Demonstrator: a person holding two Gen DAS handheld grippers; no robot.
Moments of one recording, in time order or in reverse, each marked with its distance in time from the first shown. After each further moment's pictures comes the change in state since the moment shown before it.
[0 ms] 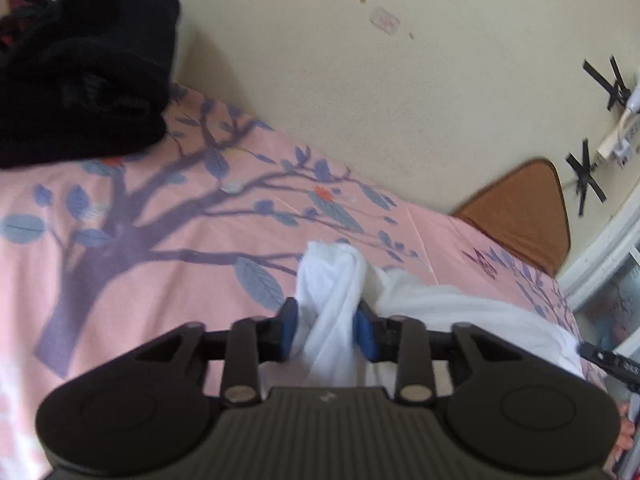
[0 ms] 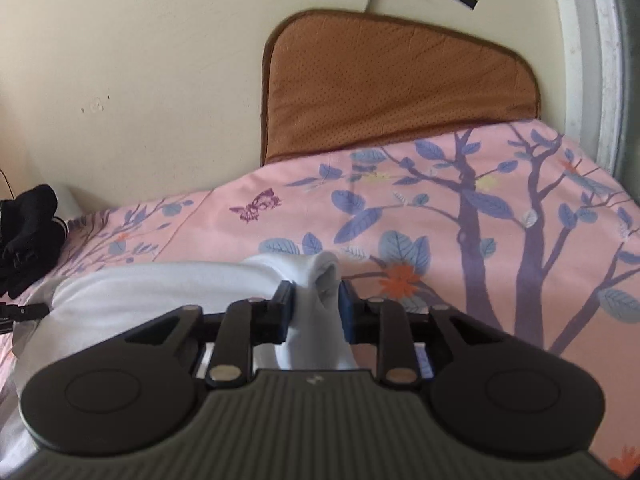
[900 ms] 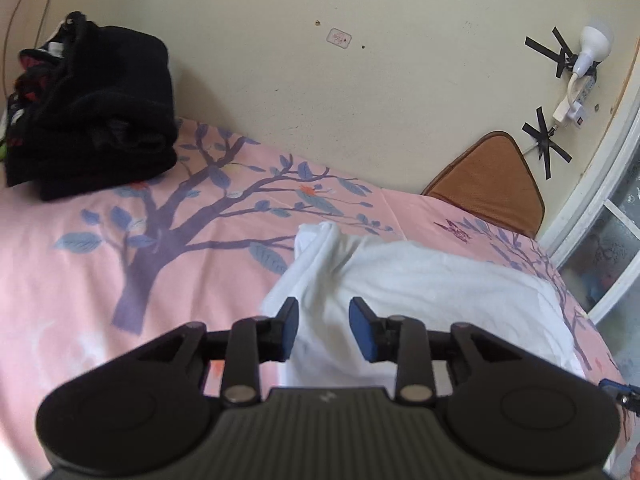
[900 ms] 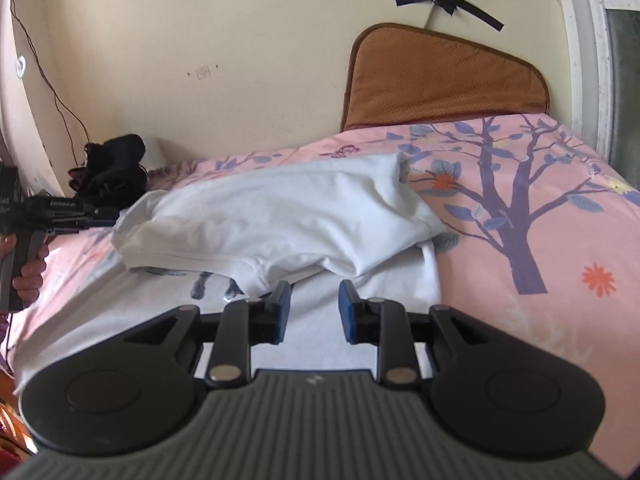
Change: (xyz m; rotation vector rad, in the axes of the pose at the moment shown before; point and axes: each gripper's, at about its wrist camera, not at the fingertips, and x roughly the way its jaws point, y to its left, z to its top) left arm -0.078 0.001 -0.020 0.151 0.060 -0.041; right arm -0.107 0.038 -0.084 -0.056 0.029 0.143
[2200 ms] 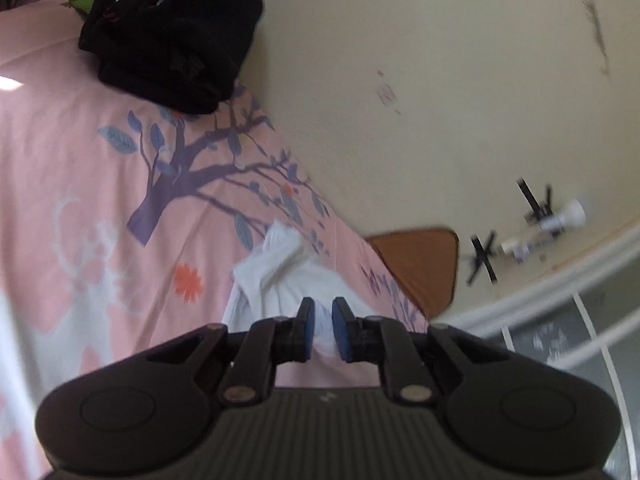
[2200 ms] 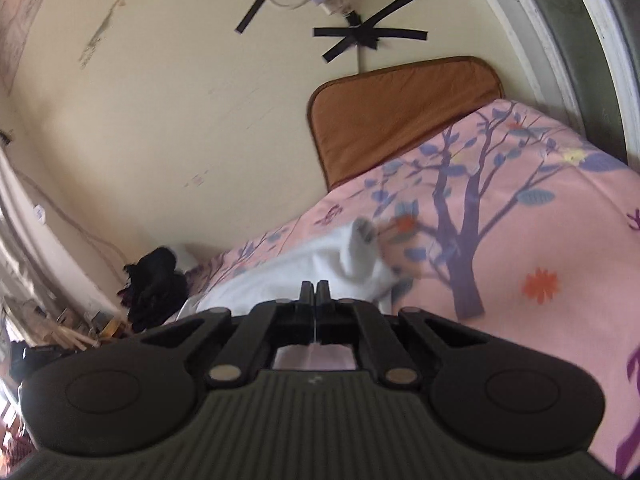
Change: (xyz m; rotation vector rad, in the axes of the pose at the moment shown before) left arm -0.033 0.049 0.023 -0.596 -0.019 -0.222; right arm -0.015 -0.086 0.064 0.396 -0.132 0.070
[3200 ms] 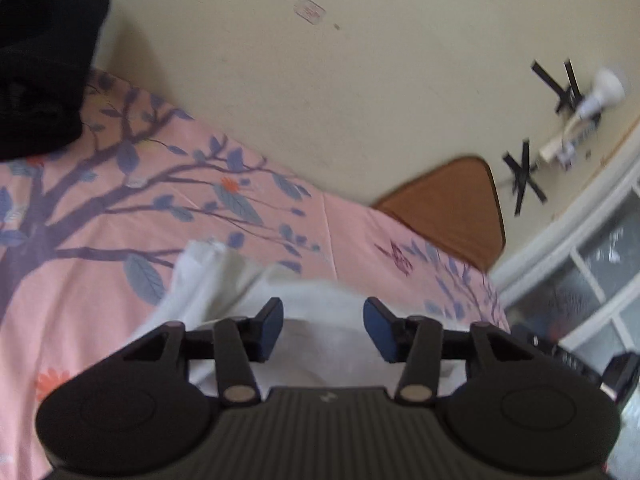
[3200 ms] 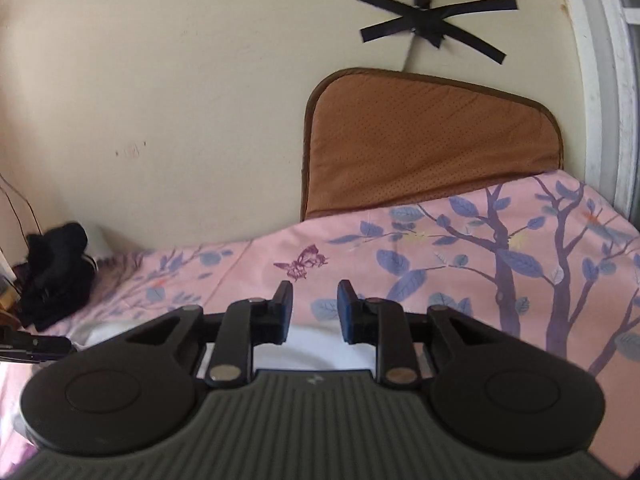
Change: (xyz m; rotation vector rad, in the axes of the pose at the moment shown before) left arm 0.125 -0.055 -0.021 0.379 0.074 0.083; right arm 0.107 0.037 0.007 -0.303 -0.005 -0.152
